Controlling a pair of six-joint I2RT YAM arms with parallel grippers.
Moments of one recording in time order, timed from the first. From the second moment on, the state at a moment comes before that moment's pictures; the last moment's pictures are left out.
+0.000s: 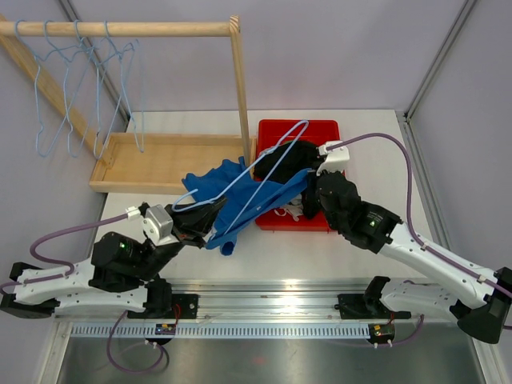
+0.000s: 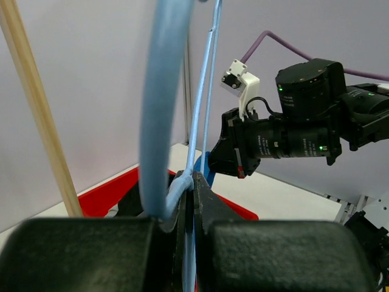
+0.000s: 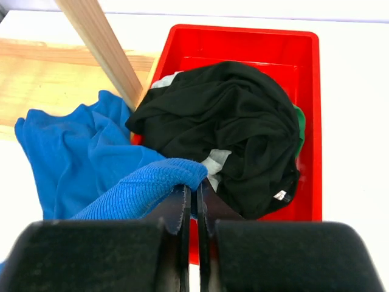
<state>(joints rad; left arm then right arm) -1.47 0.51 0.75 0.23 -0.53 0.28 0.92 1.03 1.00 -0.30 0.70 0.32</state>
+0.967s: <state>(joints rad) -1.40 0.96 0.91 0.78 -0.78 0.67 1.10 0.96 0.86 -0.22 0.40 0.48</state>
